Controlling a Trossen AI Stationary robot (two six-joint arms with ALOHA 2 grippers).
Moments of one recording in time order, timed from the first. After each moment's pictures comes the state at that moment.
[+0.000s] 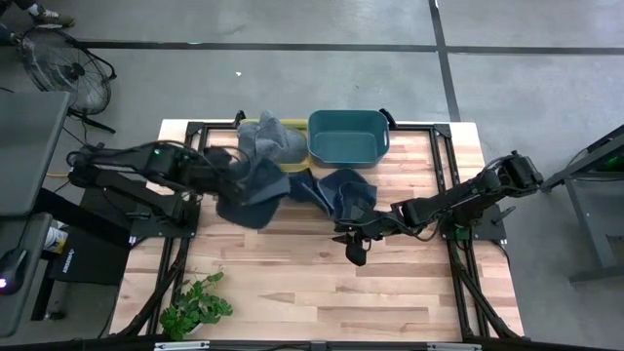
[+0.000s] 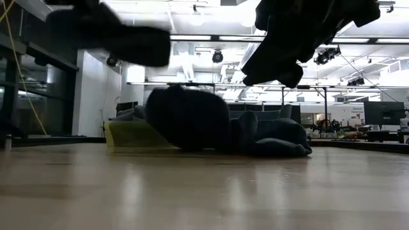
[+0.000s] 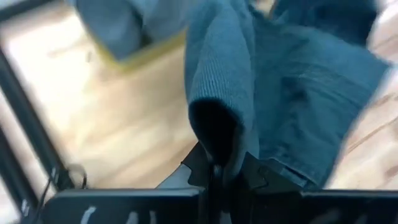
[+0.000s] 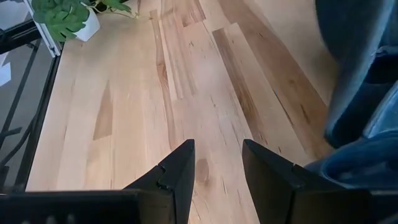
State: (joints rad) left arm -0.16 1.13 1.38 -1.43 -0.43 -1.15; right arm 0.26 1.48 0.78 0.10 0.18 0.53
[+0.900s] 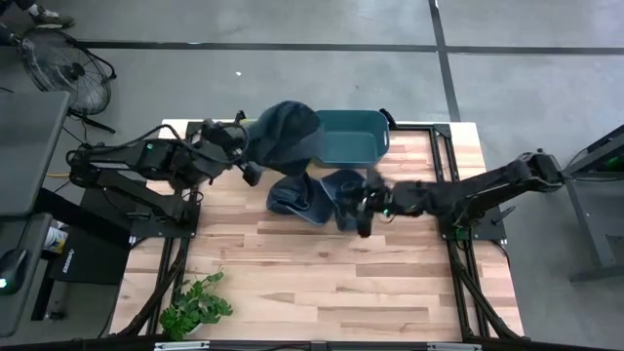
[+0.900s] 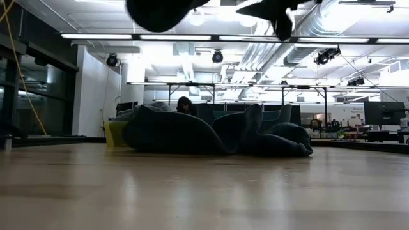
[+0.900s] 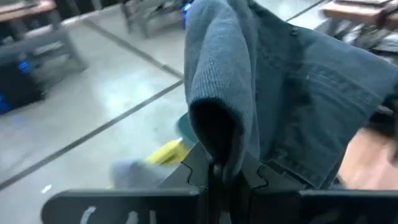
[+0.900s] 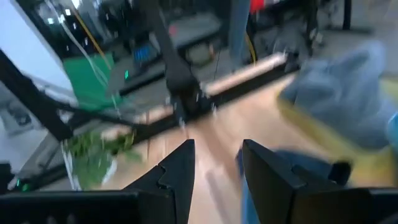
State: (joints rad) left arm -0.16 1.15 1.46 -0.84 -0.89 -0.41; right arm 0.19 1.23 0.78 0.30 0.36 0.43
